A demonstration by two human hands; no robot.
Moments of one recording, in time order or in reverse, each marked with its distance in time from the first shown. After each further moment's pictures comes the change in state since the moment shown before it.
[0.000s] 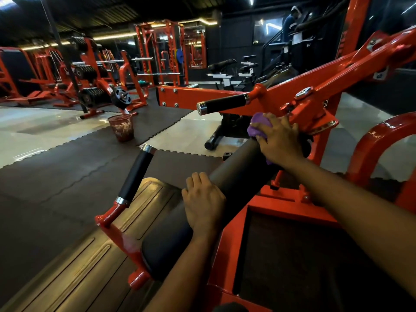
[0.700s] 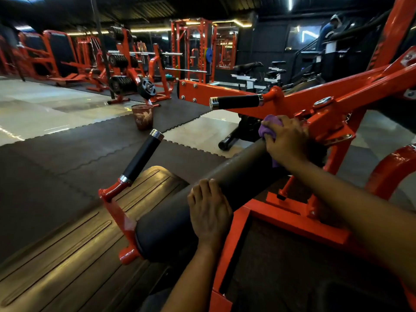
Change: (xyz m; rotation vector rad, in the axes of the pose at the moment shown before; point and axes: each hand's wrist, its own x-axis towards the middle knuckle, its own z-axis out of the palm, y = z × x) left_hand -0.050 0.020 0.018 0.034 0.211 -0.019; right_hand 0.010 0.007 0.009 0.076 0.056 -0.068
